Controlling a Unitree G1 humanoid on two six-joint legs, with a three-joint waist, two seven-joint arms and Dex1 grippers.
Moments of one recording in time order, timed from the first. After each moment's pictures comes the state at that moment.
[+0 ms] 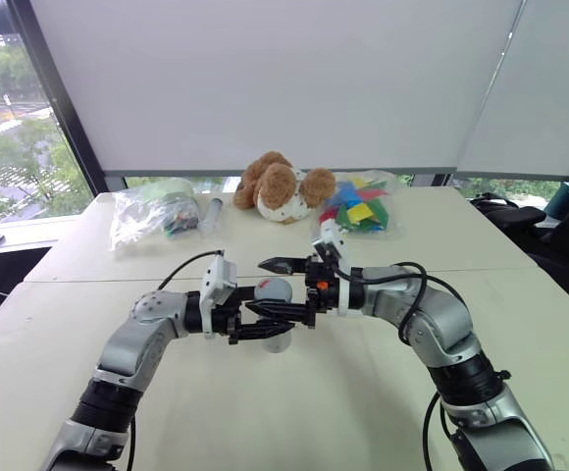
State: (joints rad) left arm -0.55 0.47 -0.09 0.03 -0.49 0.27 -1.24; right arm -0.75 -0.39 0.19 -0.15 0.52 0.67 0.91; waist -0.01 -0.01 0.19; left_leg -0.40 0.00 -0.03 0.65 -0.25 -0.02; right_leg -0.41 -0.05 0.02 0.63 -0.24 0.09
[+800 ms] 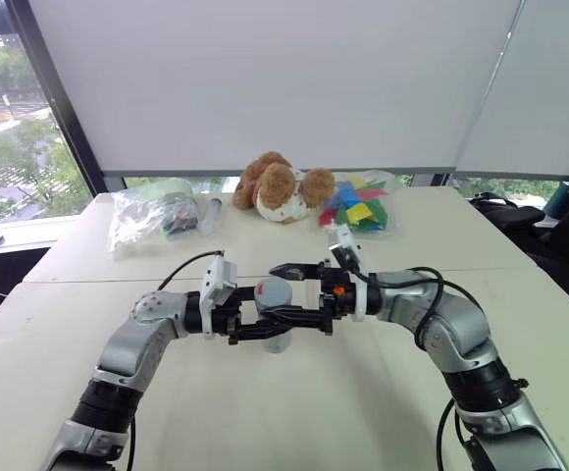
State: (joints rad) left arm -0.55 0.47 -0.09 0.03 -0.49 0.27 -1.24; right arm -0.69 -0.45 0.14 -0.20 0.58 0.67 0.99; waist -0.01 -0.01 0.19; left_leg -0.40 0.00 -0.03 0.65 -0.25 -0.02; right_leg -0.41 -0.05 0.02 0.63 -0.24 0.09
